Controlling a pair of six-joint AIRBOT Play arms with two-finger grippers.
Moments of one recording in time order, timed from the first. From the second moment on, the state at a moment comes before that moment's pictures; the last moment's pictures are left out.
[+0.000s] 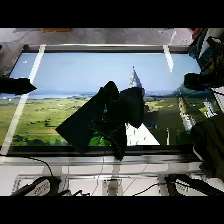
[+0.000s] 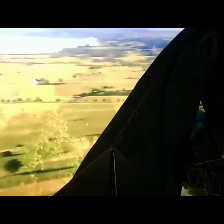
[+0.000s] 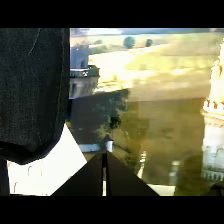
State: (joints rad) left arm 0.32 -1.19 1.48 1.09 -1.38 -1.22; right arm -0.10 -1.24 1.67 -1.43 1.54 1.51
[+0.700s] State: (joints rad) left arm 0.32 -1.19 1.48 1.09 -1.38 -1.22; right arm -0.10 -1.24 1.67 -1.43 1.54 1.51
